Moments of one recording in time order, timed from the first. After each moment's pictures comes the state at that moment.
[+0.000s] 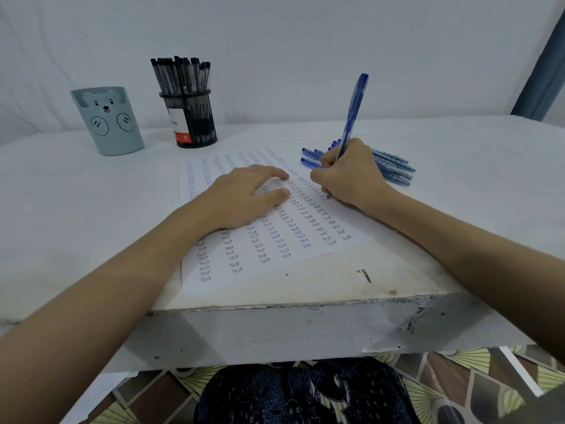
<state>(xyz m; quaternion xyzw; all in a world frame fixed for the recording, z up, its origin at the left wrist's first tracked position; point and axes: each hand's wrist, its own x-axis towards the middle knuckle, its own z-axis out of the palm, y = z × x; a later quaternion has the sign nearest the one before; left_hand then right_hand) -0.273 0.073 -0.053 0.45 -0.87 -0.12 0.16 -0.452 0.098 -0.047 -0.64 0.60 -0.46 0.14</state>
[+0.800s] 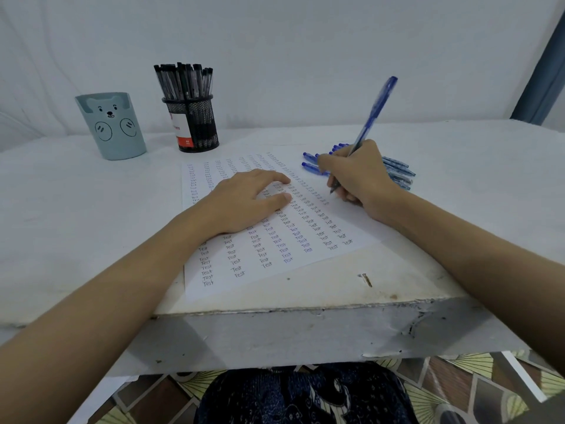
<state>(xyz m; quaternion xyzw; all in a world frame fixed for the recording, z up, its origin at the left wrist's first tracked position) -0.272 0.072 -0.055 0.44 -0.87 -0.13 0.17 -0.453 0.105 -0.036 -0.53 0.62 -0.53 0.26</state>
